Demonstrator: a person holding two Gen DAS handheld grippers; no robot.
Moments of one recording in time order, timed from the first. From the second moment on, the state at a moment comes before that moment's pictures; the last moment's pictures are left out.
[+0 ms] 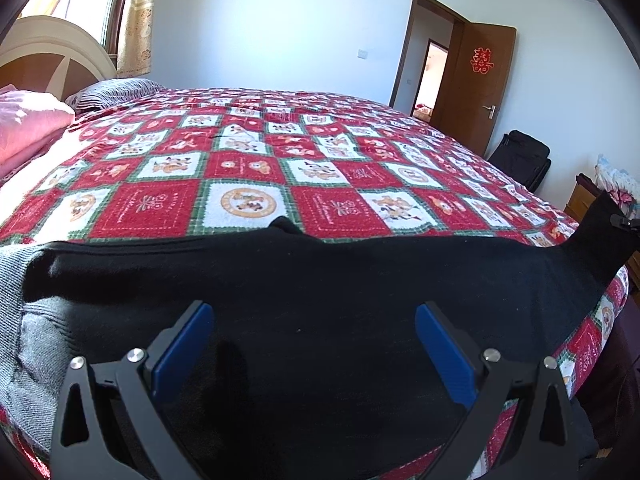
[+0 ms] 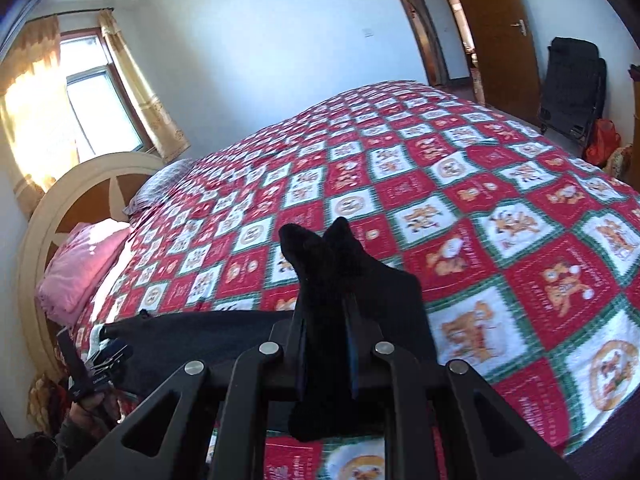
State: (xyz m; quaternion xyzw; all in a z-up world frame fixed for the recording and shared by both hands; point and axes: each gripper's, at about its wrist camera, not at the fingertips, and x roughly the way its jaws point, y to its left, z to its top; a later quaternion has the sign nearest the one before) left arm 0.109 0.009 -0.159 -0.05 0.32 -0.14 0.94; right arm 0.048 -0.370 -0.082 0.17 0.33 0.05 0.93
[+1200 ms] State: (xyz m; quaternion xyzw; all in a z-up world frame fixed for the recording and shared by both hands) left arm 0.109 -0.121 -0.140 -0.03 0.35 -0.35 0.87; right arm 0.090 -0.284 -0.129 0.14 0.38 0.16 0.90
